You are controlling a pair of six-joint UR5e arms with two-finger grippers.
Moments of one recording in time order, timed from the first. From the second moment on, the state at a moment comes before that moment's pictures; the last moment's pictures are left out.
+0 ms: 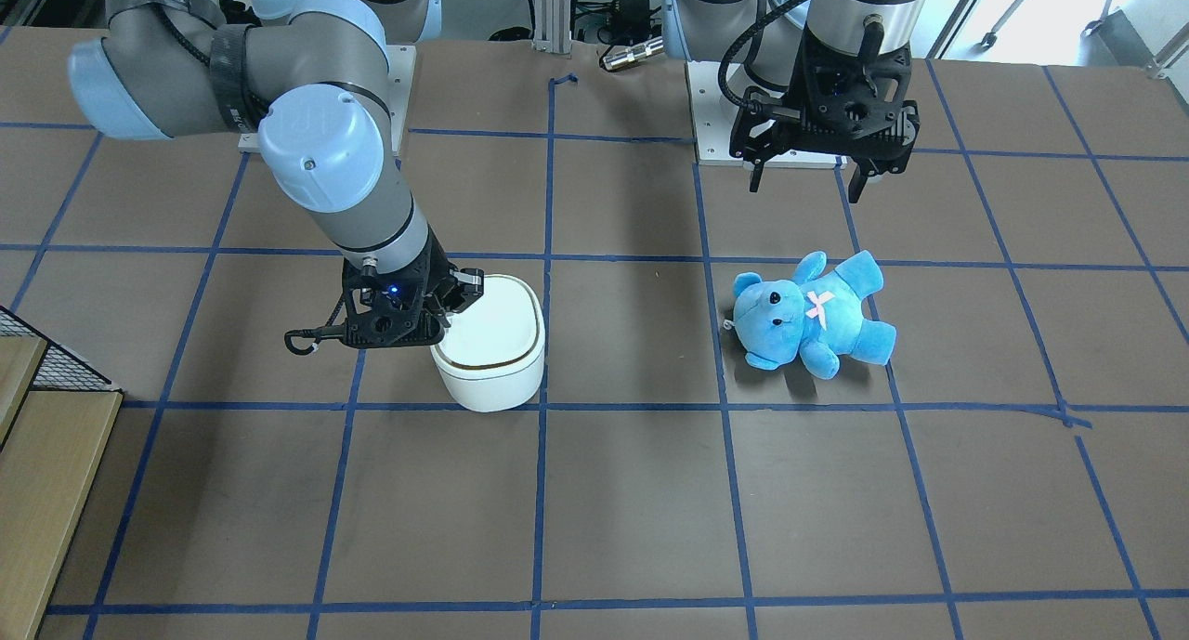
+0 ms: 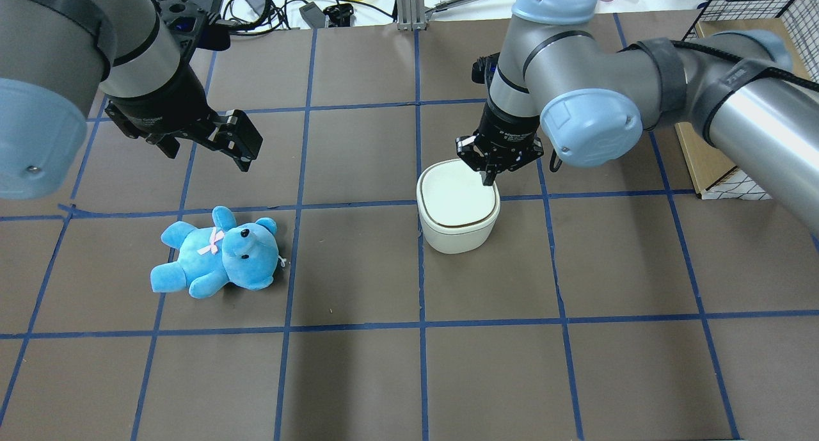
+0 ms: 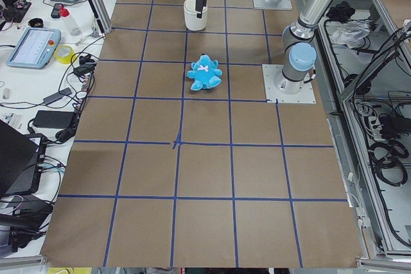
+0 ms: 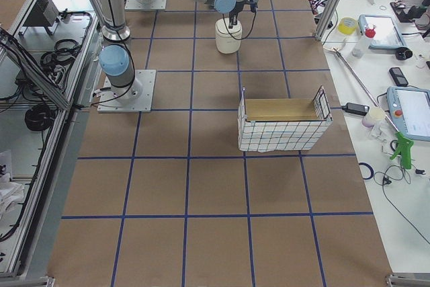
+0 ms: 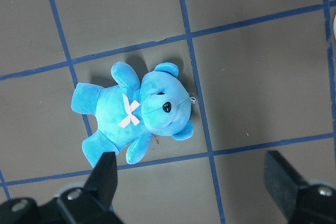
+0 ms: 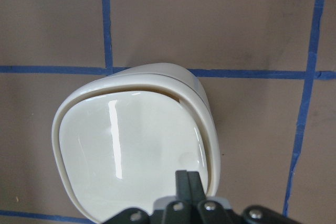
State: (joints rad) left arm -1.62 -1.48 -1.66 -1.51 1.67 0.15; right arm 1.74 -1.36 1.67 -1.81 -1.43 0.14
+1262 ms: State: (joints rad) left arm -1.62 -1.48 -1.66 -1.51 1.67 0.15; right arm 1.68 -1.43 1.43 -1.45 -1.54 0.12
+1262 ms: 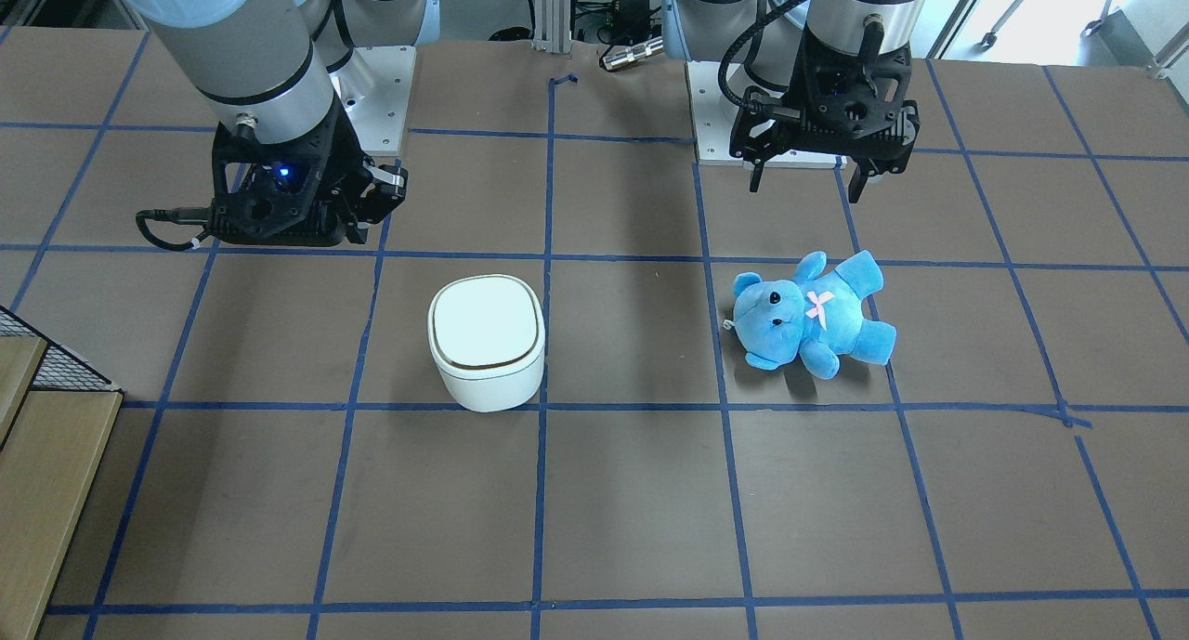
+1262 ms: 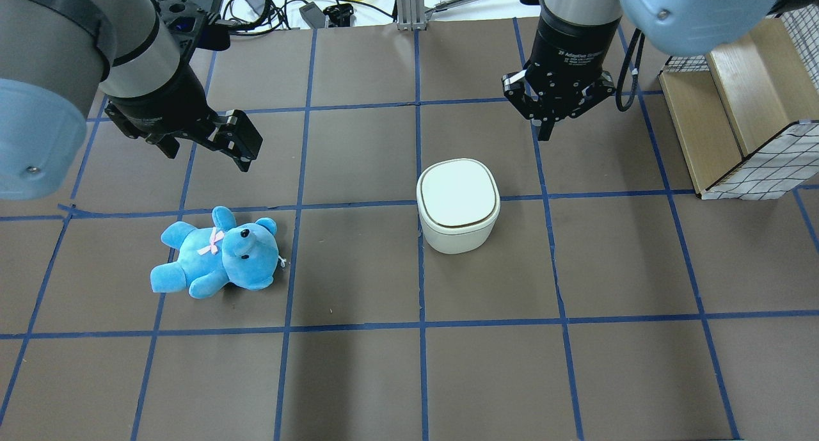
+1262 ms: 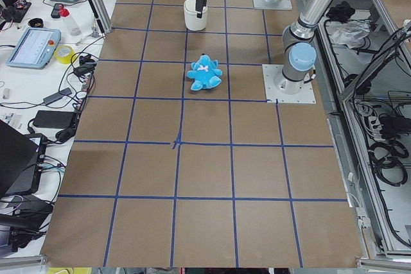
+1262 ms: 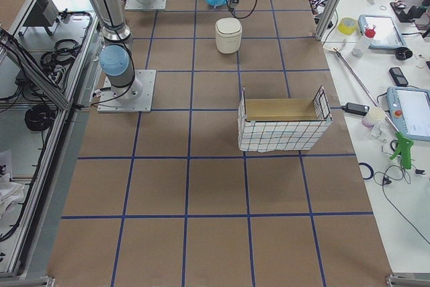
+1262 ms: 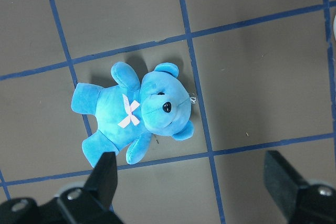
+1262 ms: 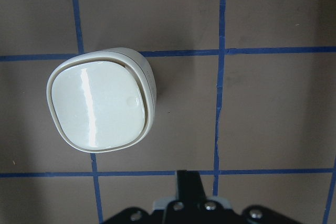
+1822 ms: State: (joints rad) left arm -1.62 -1.48 -1.66 -1.51 1.67 0.15; right arm 1.60 -1.48 1.43 -1.43 -1.56 0.04
